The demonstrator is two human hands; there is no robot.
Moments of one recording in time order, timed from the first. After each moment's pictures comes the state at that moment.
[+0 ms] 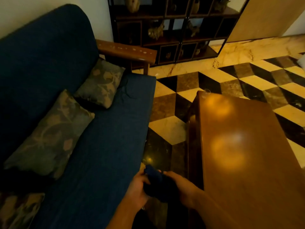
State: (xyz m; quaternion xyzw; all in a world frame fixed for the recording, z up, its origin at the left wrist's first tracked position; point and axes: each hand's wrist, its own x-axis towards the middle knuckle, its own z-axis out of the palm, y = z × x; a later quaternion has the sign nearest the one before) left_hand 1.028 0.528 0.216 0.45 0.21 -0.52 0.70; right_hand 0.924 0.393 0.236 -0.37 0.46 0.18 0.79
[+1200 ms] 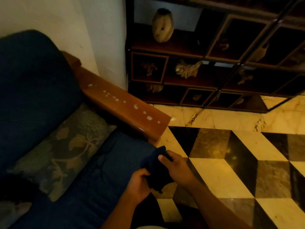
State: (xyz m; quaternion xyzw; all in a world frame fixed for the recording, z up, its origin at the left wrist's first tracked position) left_hand 1.609 0.002 0.169 0.36 0.29 -0.43 0.78; right_hand 1.599 -0.147 0.249 -0.76 0.23 0.11 0.59
